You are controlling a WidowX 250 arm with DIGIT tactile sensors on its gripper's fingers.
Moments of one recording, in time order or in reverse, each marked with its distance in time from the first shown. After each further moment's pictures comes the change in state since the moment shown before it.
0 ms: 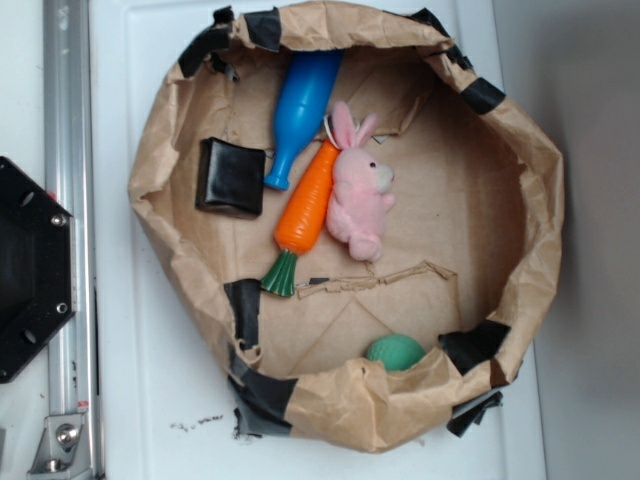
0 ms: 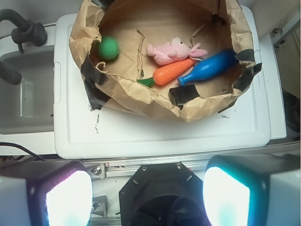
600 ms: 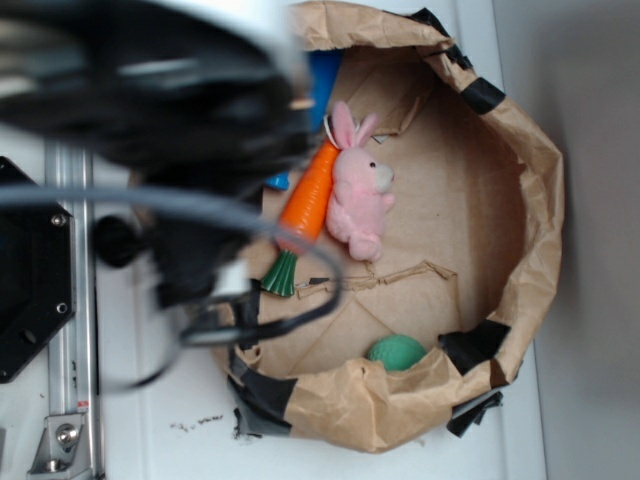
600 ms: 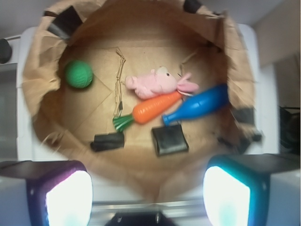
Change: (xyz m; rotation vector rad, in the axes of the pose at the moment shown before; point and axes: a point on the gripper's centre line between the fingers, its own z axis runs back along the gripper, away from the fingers) arm 0.091 0.034 -0.057 0.044 0.091 -0.031
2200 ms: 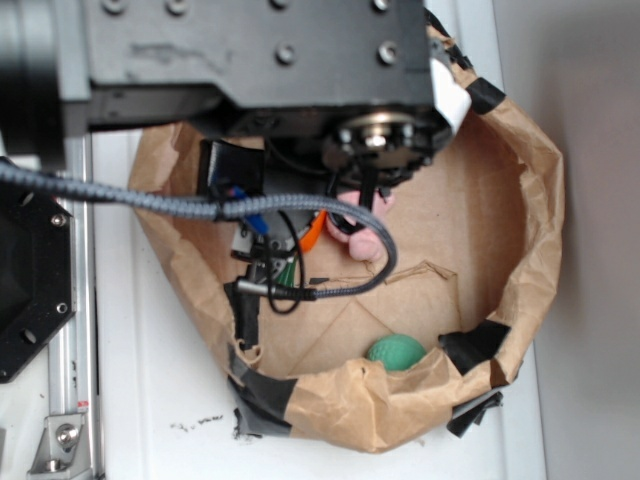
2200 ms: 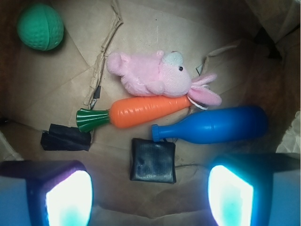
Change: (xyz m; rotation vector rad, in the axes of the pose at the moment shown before) arm 0.016 0.012 -0.064 0.046 0.156 -0.270
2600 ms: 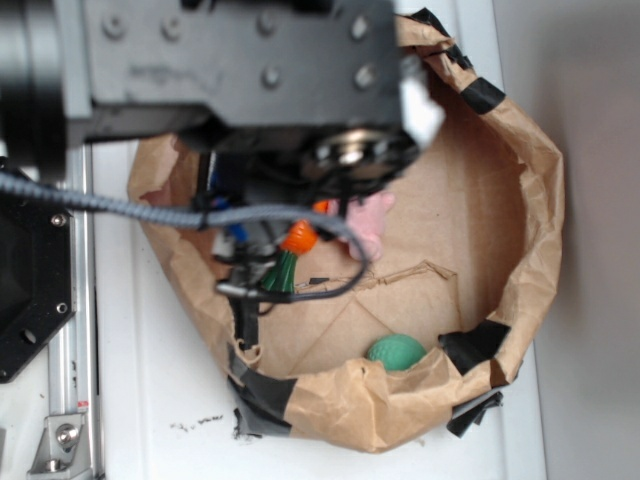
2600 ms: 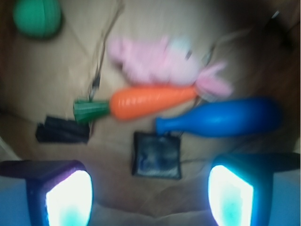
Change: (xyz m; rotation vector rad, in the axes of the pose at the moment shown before) arm -0.011 -0.006 -0.024 -0.014 0.048 -0.019
